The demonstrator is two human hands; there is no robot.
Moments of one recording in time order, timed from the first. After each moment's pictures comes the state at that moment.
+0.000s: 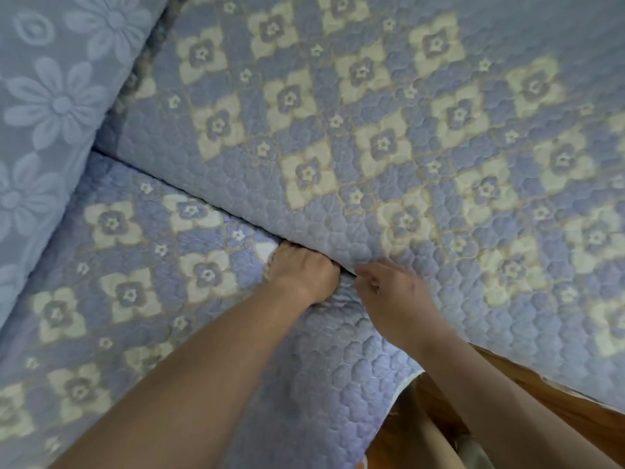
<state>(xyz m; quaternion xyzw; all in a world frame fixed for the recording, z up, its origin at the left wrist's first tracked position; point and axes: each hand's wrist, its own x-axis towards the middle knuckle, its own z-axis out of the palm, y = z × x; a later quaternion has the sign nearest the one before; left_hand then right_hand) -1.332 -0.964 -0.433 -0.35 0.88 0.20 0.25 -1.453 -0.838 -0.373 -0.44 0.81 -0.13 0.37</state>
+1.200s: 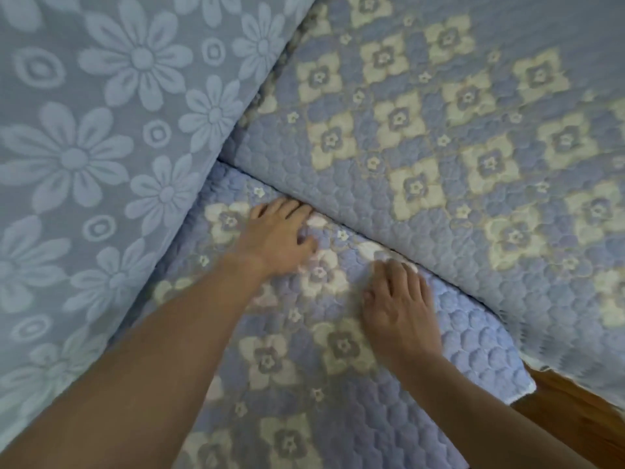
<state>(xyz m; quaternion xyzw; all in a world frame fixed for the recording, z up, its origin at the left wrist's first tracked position) -1.165 -1.097 -0.395 -0.41 0.88 0.15 0.17 -1.301 -0.886 -0.397 -0.52 0.83 0.02 0.20</state>
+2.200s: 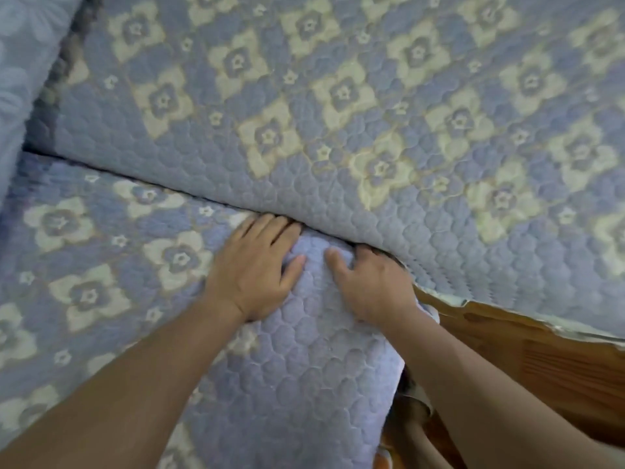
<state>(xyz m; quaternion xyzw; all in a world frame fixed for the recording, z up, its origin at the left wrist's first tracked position) -1.264 -0.955 -0.436 -0.24 0.96 0.11 0.08 -1.416 -0.813 -0.429 -0.31 0.88 -0.02 0.37</state>
